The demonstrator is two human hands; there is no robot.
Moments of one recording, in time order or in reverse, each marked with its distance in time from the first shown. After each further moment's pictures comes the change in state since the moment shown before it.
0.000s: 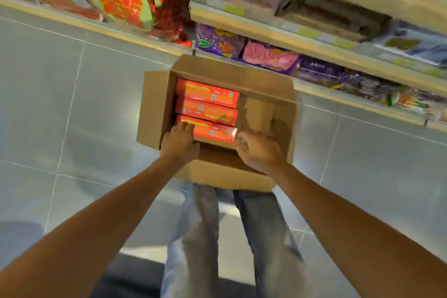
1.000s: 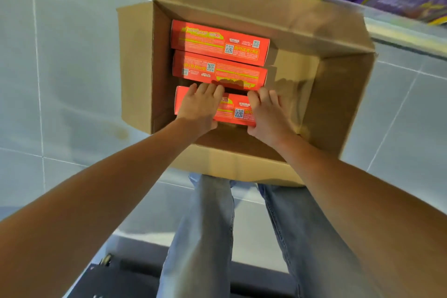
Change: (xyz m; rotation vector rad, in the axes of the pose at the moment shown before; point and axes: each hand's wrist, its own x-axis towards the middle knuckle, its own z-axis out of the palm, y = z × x) left_hand 0.144 -0.035 0.119 0.481 0.032 0.339; right_hand 0.152 0.070 0.158 -0.299 0.106 -0.091
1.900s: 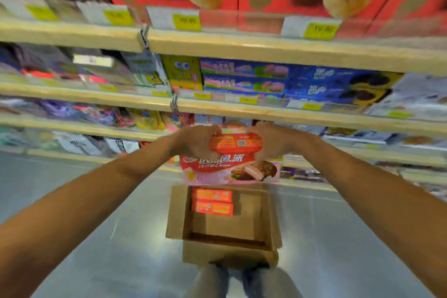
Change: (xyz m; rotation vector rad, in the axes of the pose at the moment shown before) left_hand -0.310 0.042 -0.586 -0.235 0.117 0.199; right_hand -0.302 -0.062 -0.612 0.117 0.006 -0.148
